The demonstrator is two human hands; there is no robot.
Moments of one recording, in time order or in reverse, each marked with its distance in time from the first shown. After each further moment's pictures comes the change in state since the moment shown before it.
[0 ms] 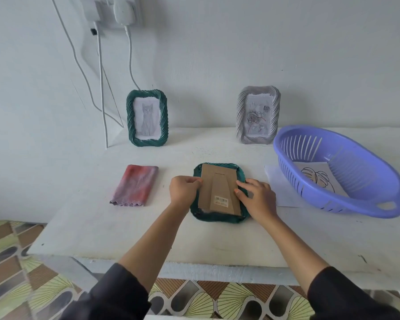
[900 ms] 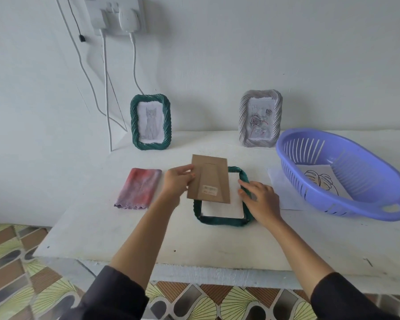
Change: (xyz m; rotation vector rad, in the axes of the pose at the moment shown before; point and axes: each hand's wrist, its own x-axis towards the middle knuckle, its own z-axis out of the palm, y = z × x) left_hand 0.015 0.020 -0.031 -0.182 -0.155 -0.014; right_hand 0.000 0.000 -0.003 0.015 -0.026 -0.008
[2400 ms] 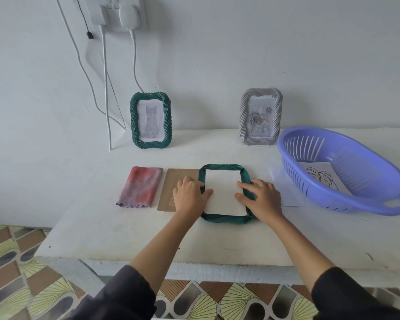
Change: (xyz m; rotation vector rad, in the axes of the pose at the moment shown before) left_hand -0.014 -0.037 0.023 1.000 0.077 0.293; right_hand 0.000 0.000 0.004 -0.055 -0.024 -0.008
